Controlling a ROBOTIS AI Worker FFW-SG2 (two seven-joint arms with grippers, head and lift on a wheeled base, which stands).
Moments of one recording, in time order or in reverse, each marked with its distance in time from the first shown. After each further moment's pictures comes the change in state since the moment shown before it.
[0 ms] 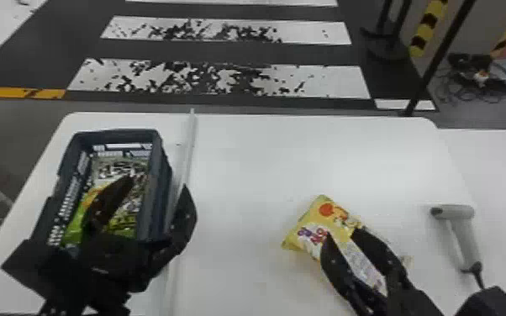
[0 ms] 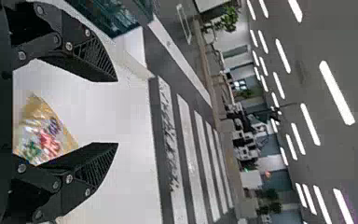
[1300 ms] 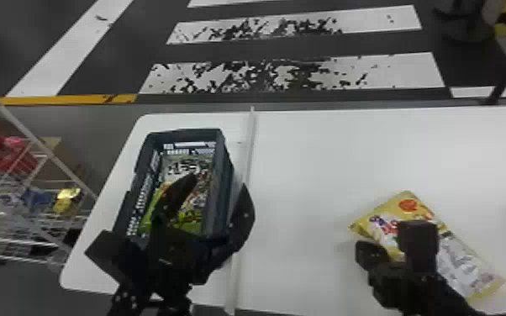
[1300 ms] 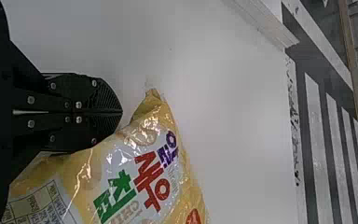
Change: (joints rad) left arm 0.018 0.041 0.022 -0.011 0.045 -0.006 -0.025; right arm -0.490 0.090 0.119 0.367 0.120 0.600 -0.194
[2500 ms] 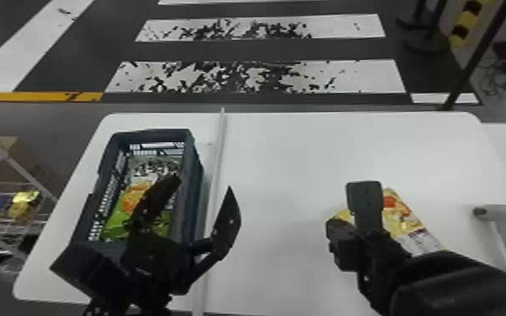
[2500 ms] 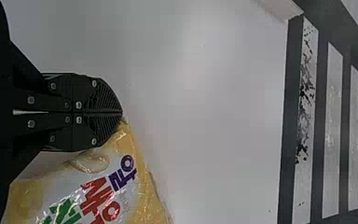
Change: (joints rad) left arm 0.007 0.008 -0.063 -0.007 -0.014 -0.039 -0.002; right arm -0.156 0.025 0.052 -0.091 -0.039 0.314 -0.230
